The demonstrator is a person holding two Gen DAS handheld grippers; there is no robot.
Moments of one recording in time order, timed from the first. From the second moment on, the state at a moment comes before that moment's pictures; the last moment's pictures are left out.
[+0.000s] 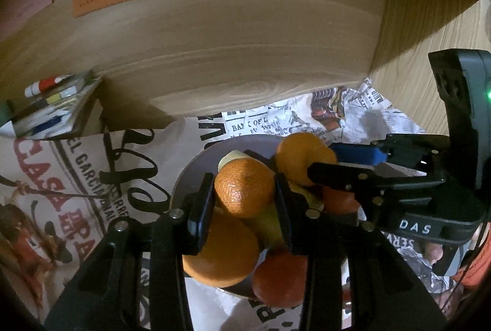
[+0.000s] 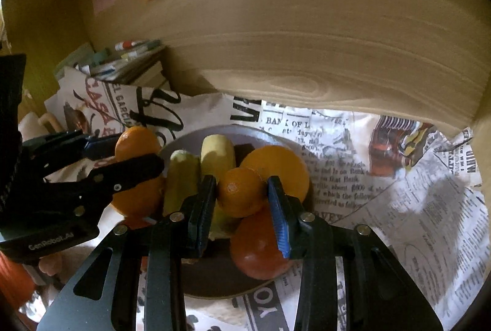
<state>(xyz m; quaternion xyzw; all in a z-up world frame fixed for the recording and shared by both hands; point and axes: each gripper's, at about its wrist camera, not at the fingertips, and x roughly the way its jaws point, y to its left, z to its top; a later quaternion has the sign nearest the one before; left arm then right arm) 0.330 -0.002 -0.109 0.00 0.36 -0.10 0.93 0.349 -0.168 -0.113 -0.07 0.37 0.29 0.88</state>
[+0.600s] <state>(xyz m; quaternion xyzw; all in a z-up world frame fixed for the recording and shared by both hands) 0.321 0.004 -0.103 0.00 0.34 -0.08 0.94 0.344 -0.168 -0.104 -0.08 0.37 0.28 0.88</state>
